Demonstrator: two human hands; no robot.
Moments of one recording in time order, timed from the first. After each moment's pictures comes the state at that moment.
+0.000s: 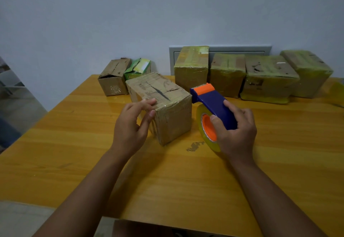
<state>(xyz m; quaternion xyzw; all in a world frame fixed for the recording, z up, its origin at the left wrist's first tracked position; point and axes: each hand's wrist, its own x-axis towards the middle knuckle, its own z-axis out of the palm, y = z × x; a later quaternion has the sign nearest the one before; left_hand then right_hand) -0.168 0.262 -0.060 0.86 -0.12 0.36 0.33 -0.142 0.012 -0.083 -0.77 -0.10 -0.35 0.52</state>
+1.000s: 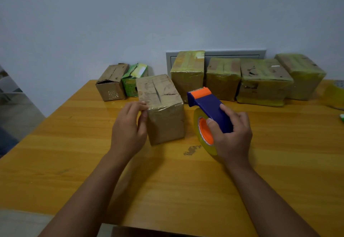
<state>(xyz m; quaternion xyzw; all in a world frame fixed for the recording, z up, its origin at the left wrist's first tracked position) -0.159 0.257 -0.058 0.88 -0.07 0.38 0.27 -0.143 0.011 -0.082 -0.77 -0.09 -0.34 0.53</state>
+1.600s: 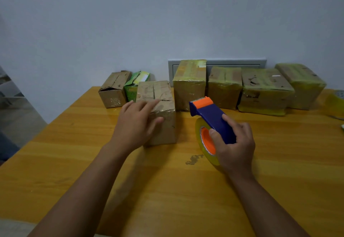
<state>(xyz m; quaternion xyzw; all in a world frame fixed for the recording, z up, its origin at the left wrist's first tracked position) -0.130 0.270 -0.035 0.94 -0.11 0.30 0.09 -0.142 0.012 -0.083 -0.77 -0.09 -0.34 0.53</state>
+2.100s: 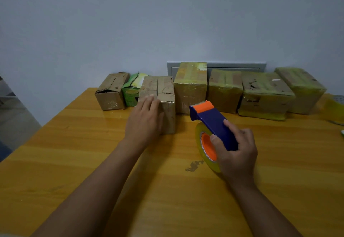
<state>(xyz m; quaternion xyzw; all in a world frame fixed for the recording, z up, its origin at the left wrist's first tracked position) -0.088 0.252 -0.050 0.95 -0.05 0.29 0.06 -0.140 0.013 -0.084 -0.77 -0.09 -0.34 0.53</state>
